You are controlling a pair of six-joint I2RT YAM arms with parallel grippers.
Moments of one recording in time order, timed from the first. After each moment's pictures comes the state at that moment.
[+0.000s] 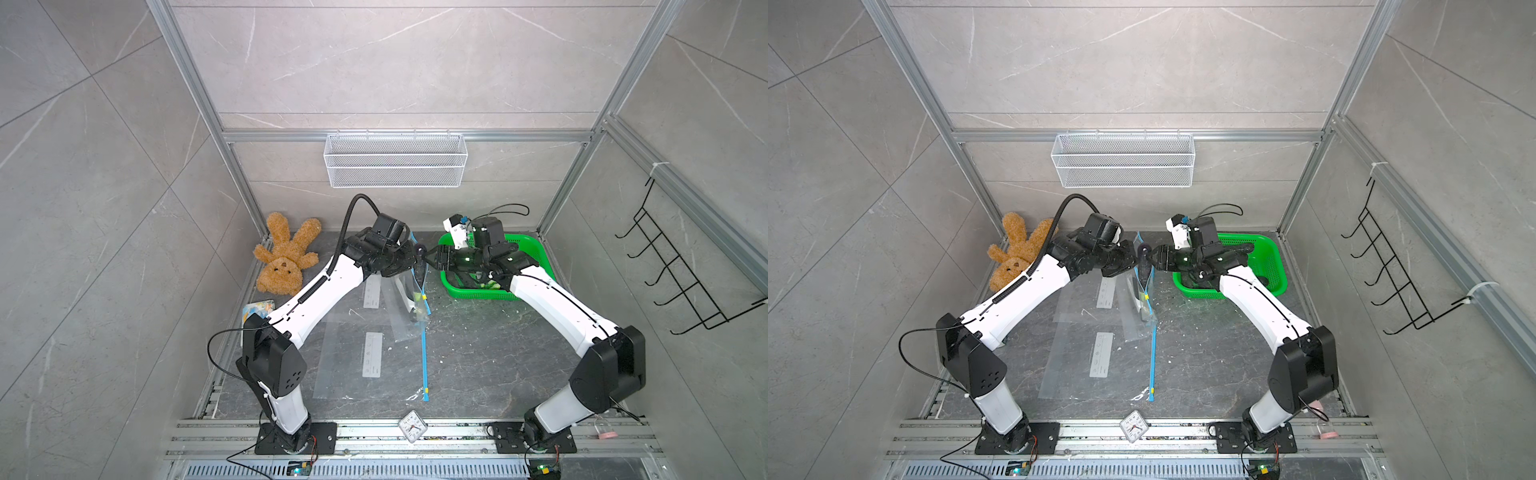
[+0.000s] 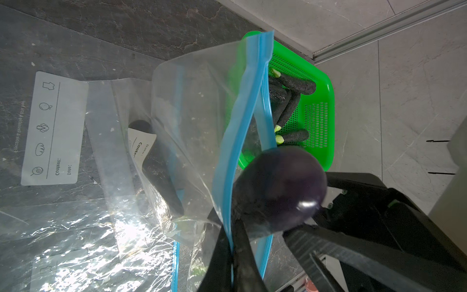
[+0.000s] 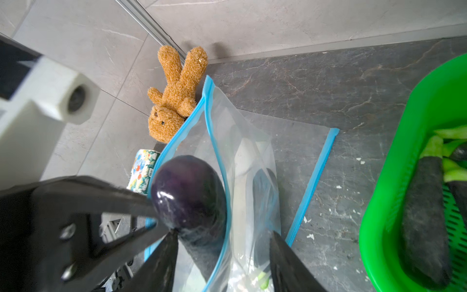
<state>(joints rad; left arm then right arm) -0.66 1.75 1.77 -0.78 0.14 -0.83 0.41 1.63 1.45 -0.43 -0.45 0.38</state>
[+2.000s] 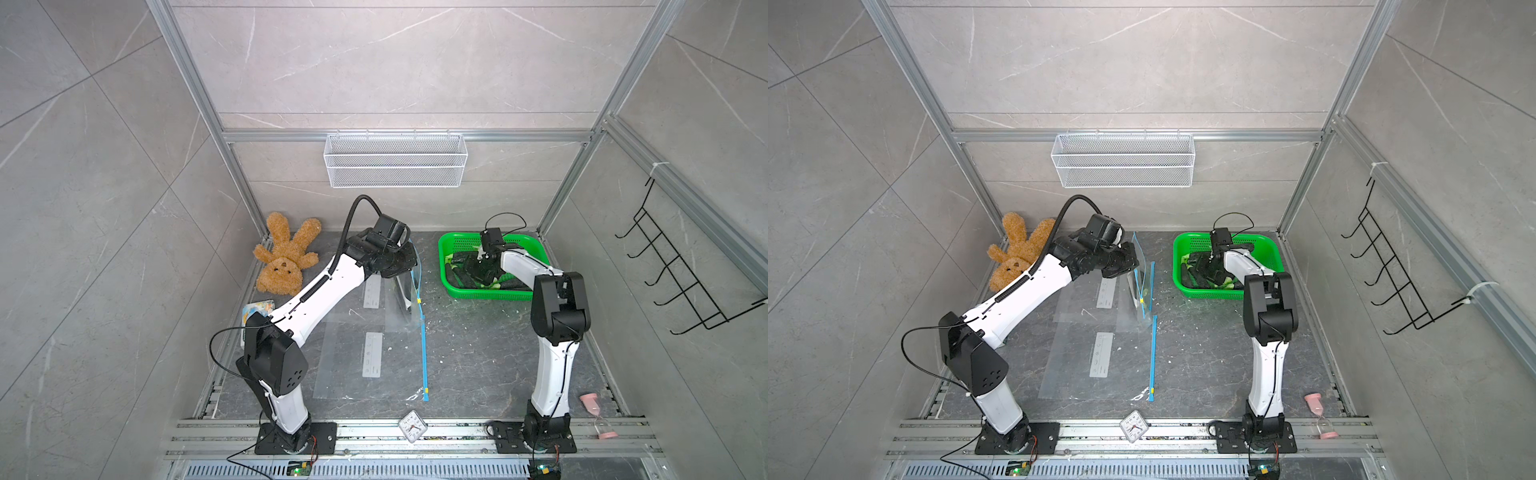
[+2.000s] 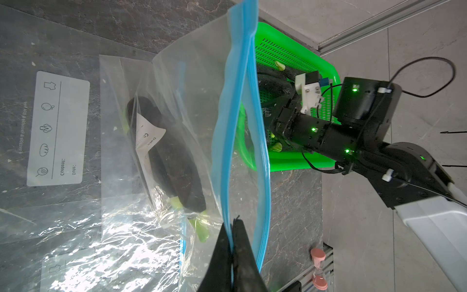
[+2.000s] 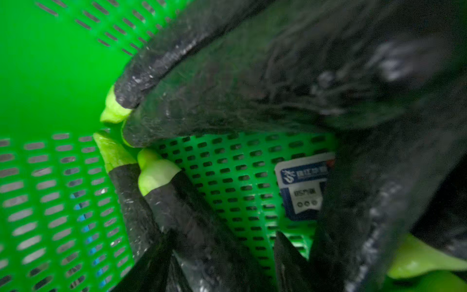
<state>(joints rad) -0.66 1.77 1.77 -0.80 0.15 -0.80 0.12 2.16 1.63 -0.61 -0.18 0.50</state>
